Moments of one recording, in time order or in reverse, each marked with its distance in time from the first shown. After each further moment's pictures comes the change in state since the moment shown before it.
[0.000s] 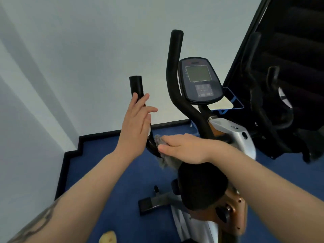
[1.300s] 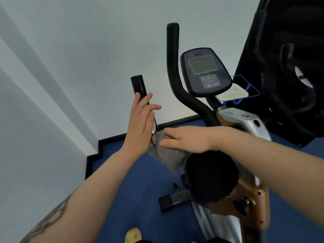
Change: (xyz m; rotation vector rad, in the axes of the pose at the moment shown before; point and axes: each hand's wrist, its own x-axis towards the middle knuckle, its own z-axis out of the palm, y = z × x) left_hand 0.000 0.004 -0.005 -0.026 -0.063 -0.034; right_hand 0.012 0.008 -0.005 0.064 0.006 -0.130
